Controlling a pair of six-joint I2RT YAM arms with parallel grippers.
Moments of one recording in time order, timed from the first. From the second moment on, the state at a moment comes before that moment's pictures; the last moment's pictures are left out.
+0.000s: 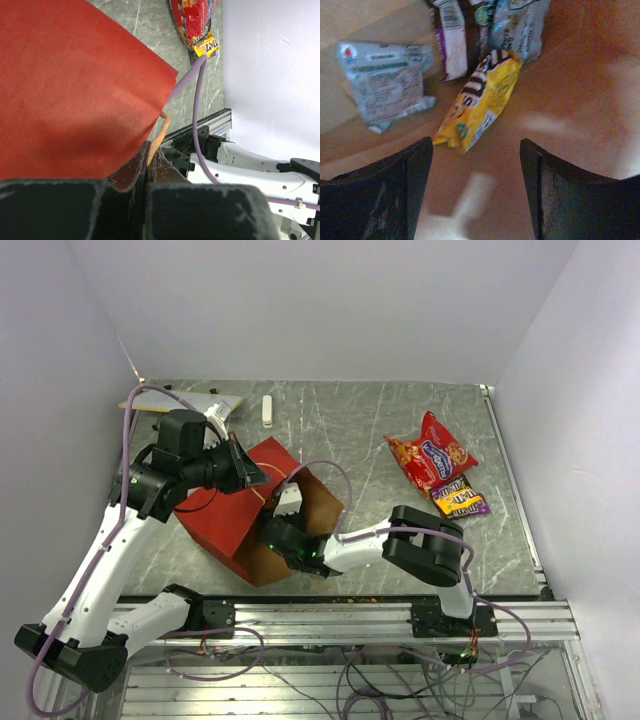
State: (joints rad) left arm -0.40 1.02 1.26 -0.85 0.38 -0.74; right arm 1.28 2.00 1.04 0.48 0.81 0.56
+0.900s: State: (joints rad) left arm -0.40 1.01 1.22 -0.83 0.39 -0.76; right arm 1.20 2.09 1.19 0.36 0.69 0.53
